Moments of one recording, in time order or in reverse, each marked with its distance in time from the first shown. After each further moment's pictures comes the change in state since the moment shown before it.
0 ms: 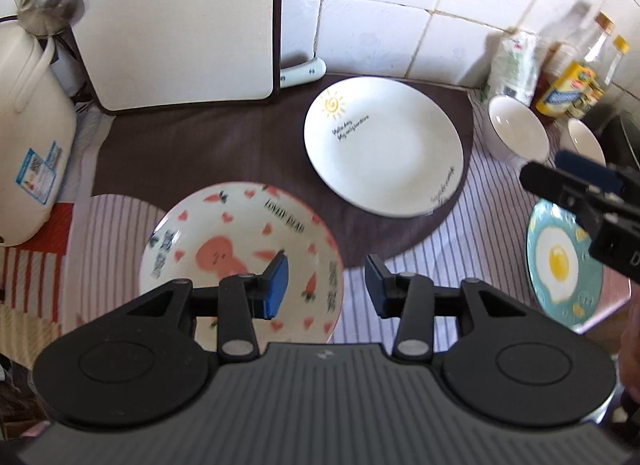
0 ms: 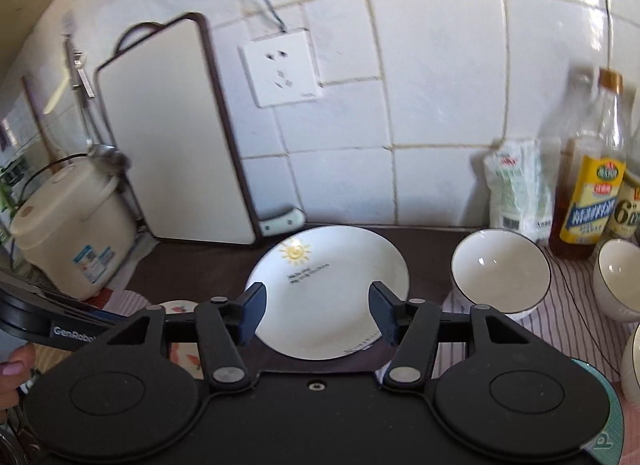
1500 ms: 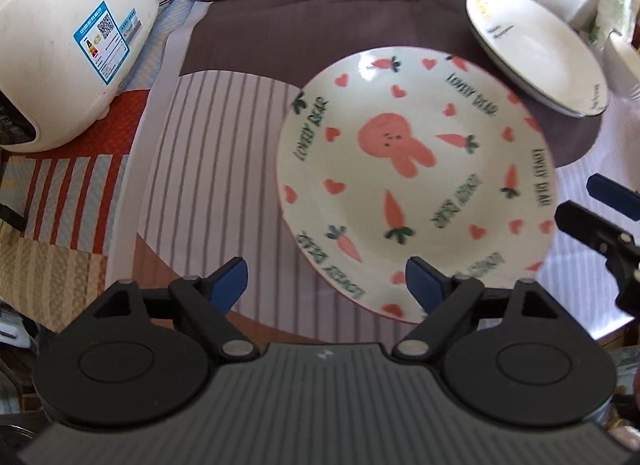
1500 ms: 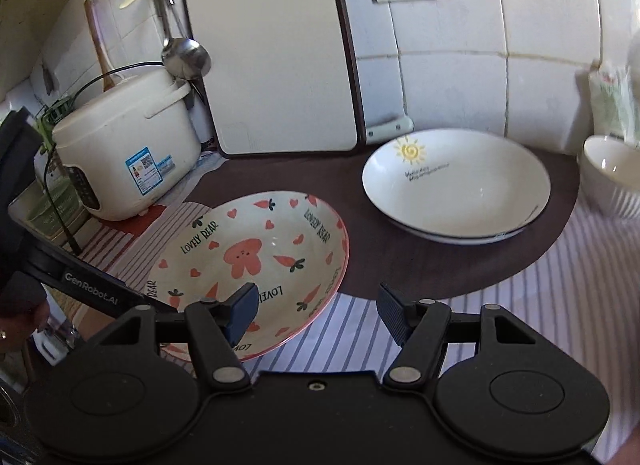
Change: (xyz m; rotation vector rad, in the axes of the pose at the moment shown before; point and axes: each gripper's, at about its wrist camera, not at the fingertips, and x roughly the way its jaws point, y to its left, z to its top) left arm 0.074 0.126 -0.096 -0.047 0.064 0.149; right arm 0.079 0.082 -0.124 -0.008 0.047 0.107
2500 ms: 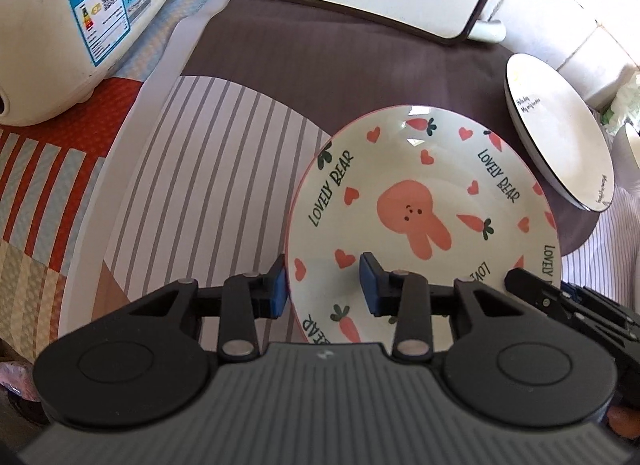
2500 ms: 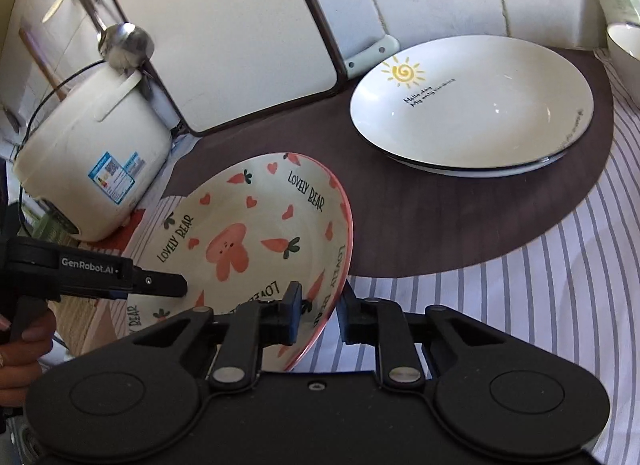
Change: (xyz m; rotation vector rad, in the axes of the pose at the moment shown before) left arm 0.027 0.042 0.023 -0.212 -0.068 -0.149; right arm 0.058 -0.013 0.005 0.207 0.126 0.058
